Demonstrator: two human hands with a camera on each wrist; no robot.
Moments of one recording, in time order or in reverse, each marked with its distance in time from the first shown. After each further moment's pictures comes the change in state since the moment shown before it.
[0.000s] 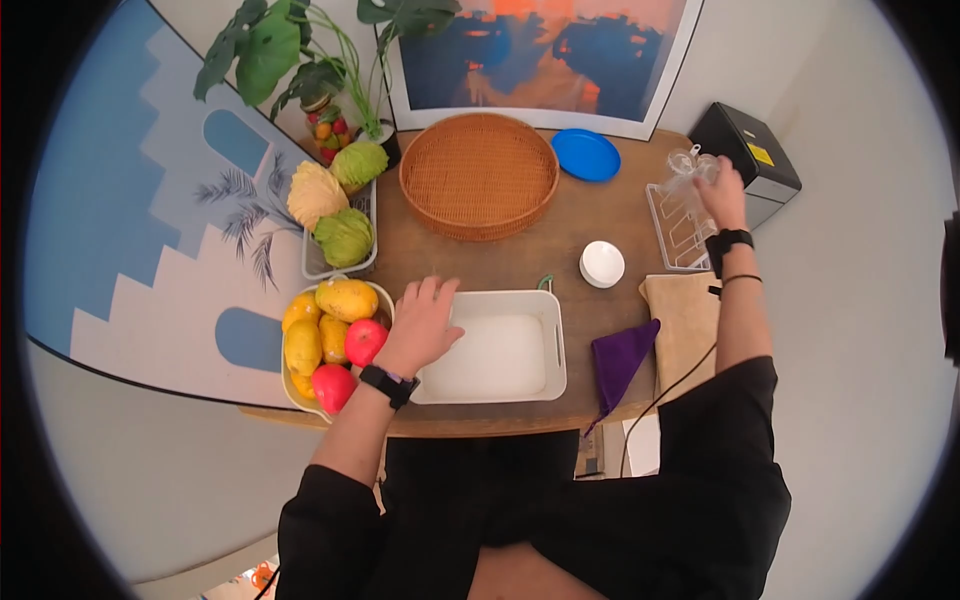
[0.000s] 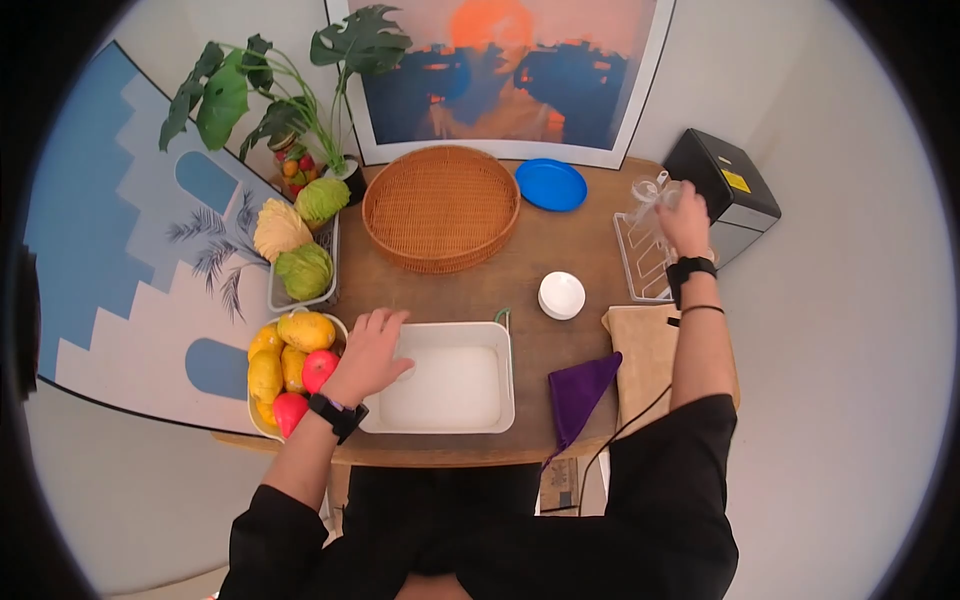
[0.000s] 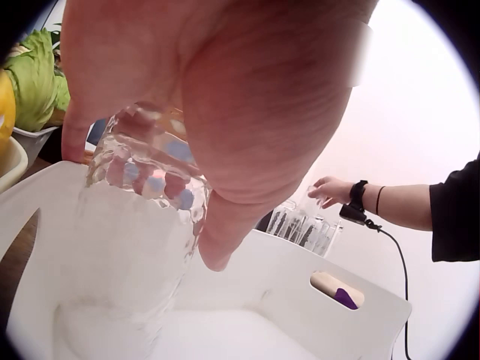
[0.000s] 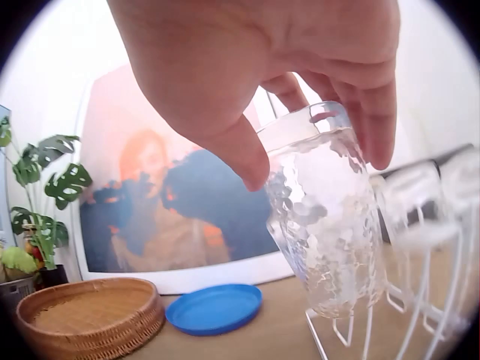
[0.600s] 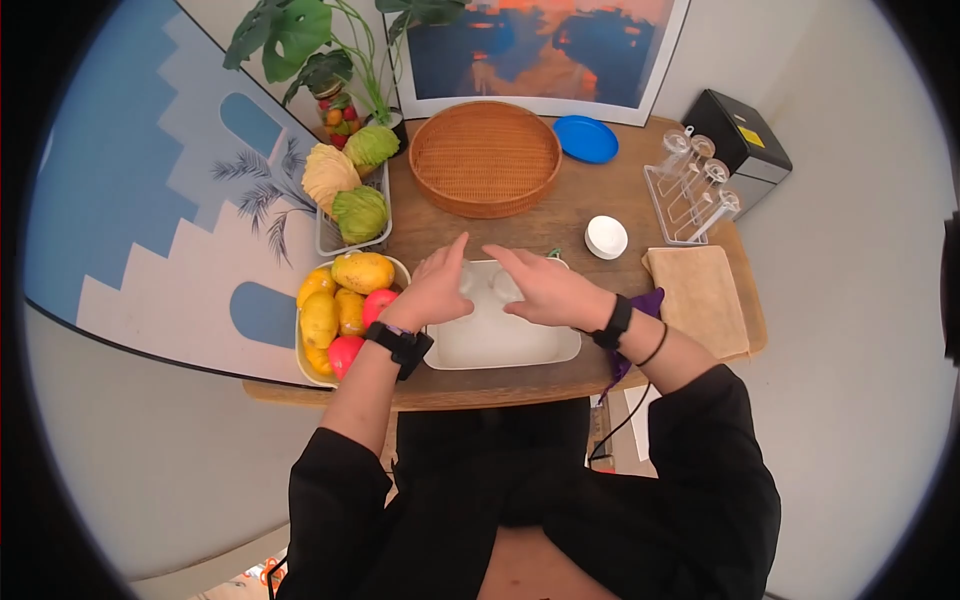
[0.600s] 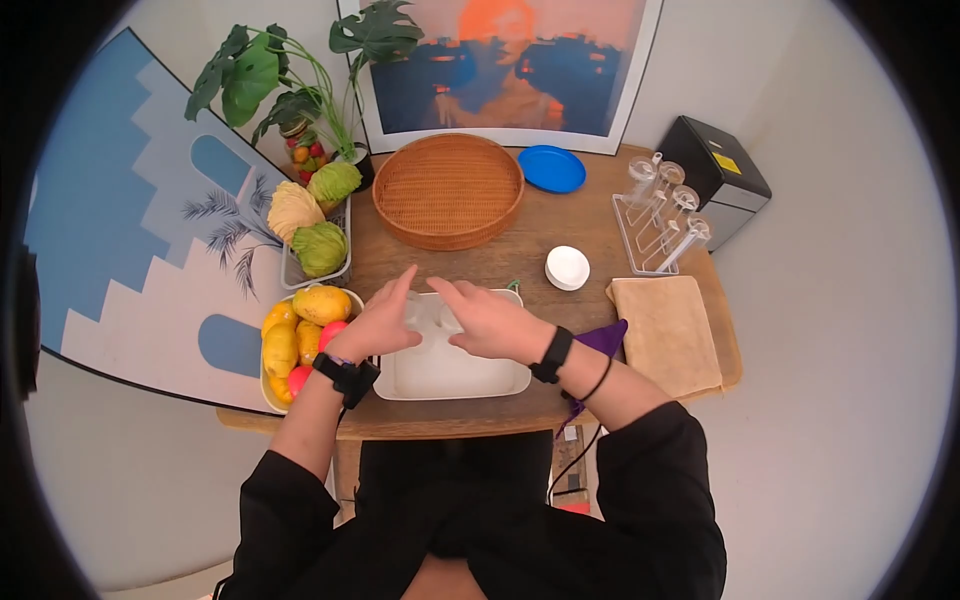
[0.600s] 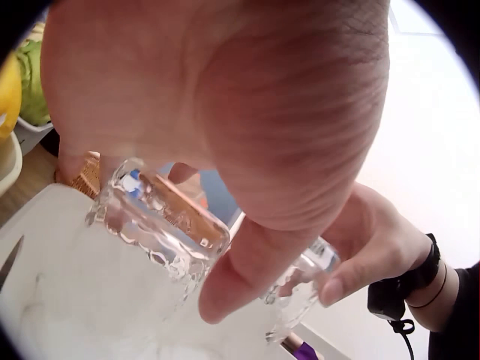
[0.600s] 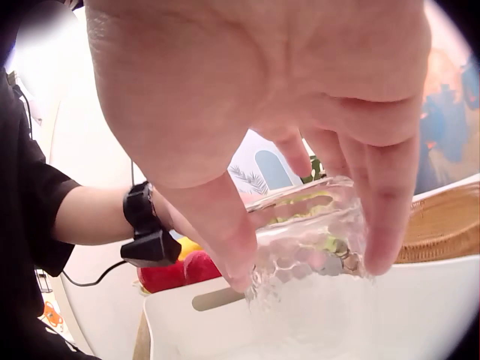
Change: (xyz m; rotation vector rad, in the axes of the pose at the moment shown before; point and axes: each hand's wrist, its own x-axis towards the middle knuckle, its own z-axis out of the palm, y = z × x) left_hand 0.003 -0.010 -0.019 -0.343 -0.238 -0.052; right_hand -0.254 -0.248 -0.039 0.513 -0.827 -0.777
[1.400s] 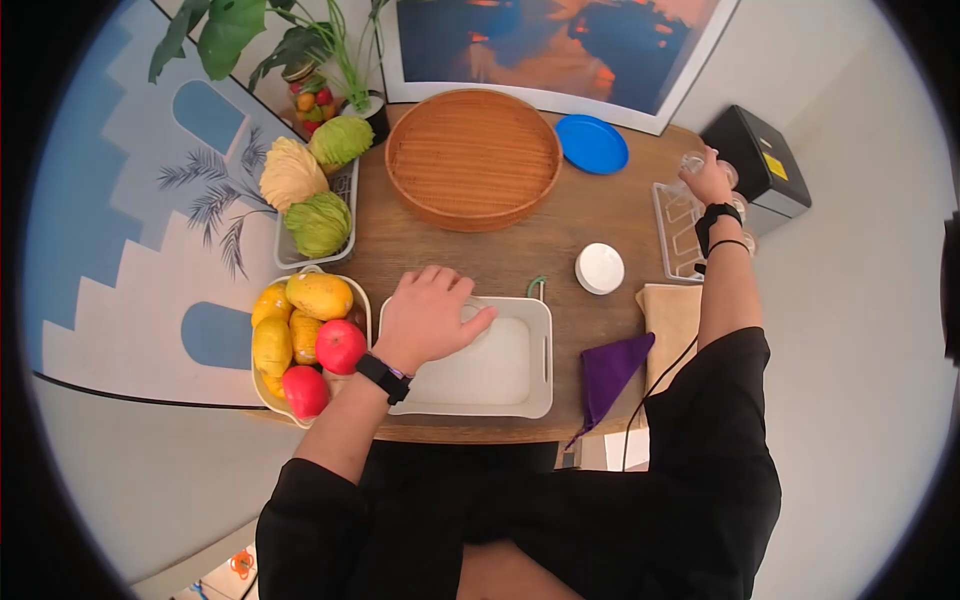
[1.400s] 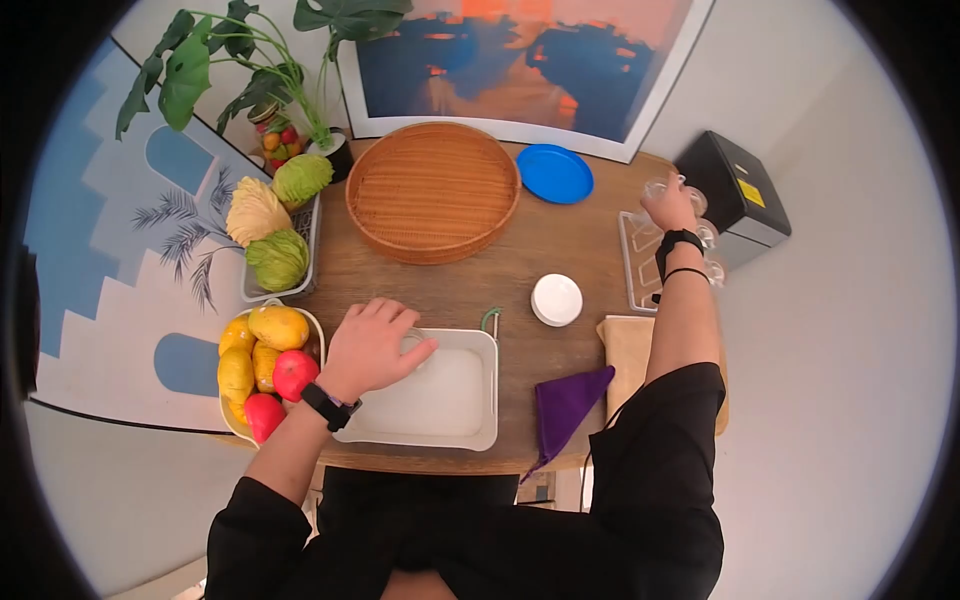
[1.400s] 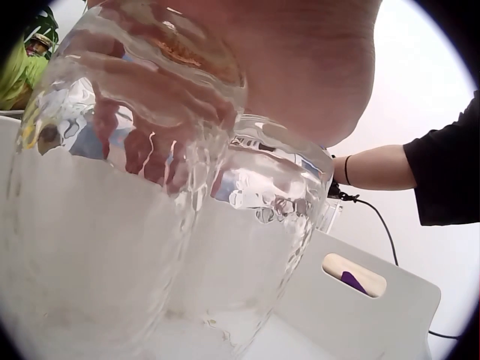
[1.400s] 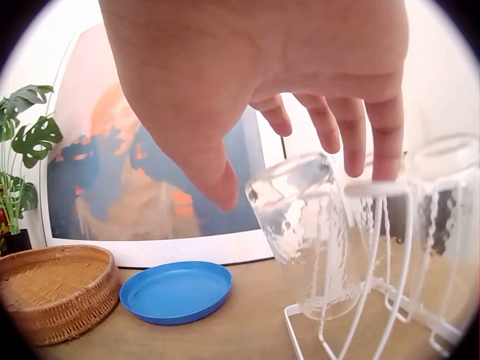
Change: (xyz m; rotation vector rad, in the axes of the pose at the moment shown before) left_hand 0.042 0.032 0.022 0.464 0.260 0.091; right_hand -0.012 0.386 -0.201 -0.559 0.617 0.830
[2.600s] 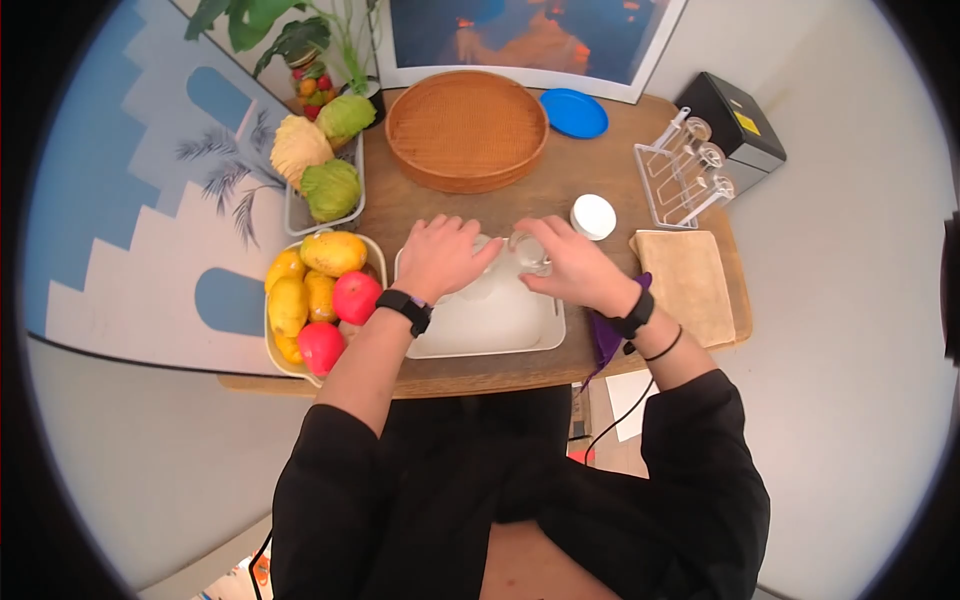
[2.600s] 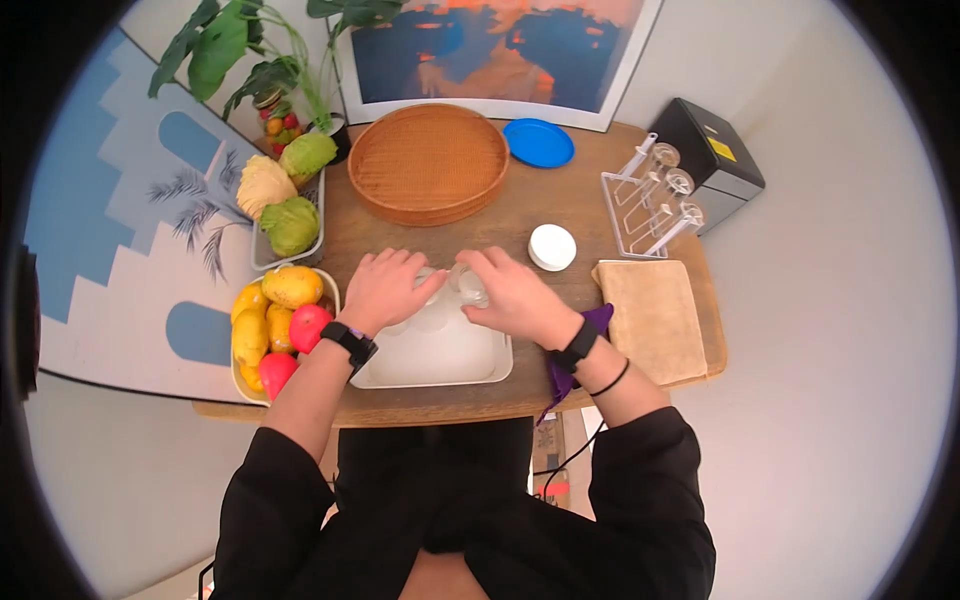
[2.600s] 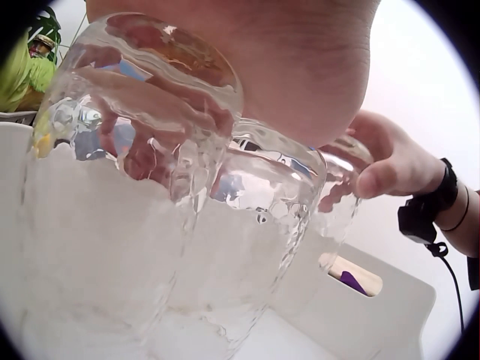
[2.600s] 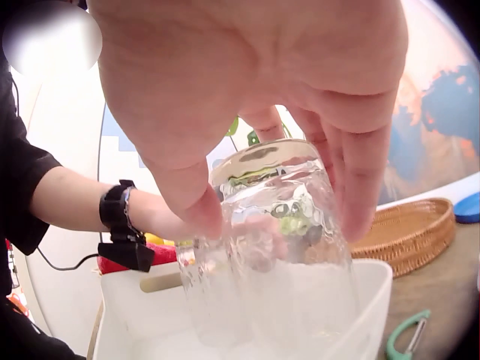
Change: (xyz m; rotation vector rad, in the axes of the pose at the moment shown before) left_hand -0.006 0.001 0.003 0.002 0.018 0.003; right_hand -0.312 -0.220 -0.106 0.584 -0.441 -0.703
